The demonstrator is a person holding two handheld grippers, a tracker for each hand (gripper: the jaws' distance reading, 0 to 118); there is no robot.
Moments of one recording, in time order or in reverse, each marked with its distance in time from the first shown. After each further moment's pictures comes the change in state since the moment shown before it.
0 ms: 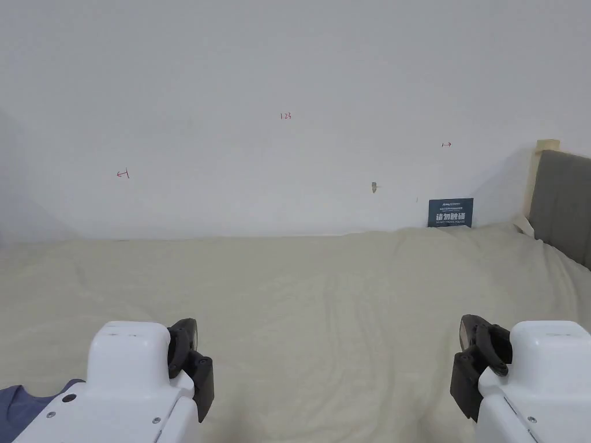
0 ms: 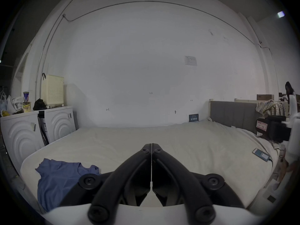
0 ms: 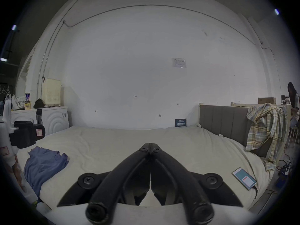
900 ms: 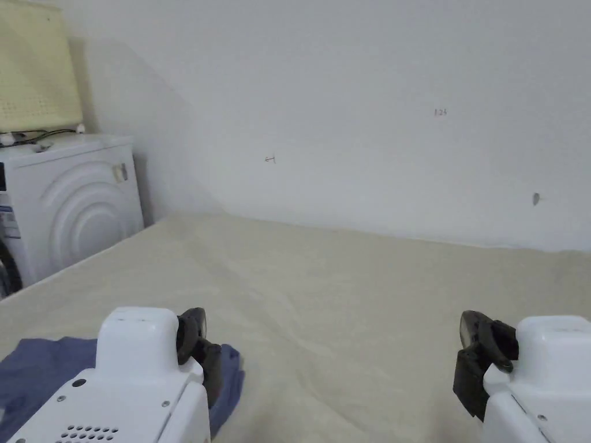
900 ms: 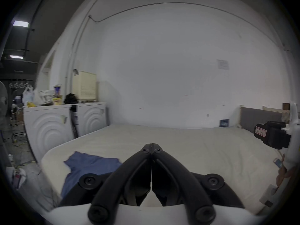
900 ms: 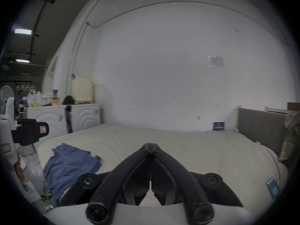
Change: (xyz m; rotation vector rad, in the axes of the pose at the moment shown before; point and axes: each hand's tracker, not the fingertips) left arm -0.112 0.009 0.049 -0.027 0.348 0.052; right arm -0.131 0.010 -0.050 -0.025 0.400 0.043
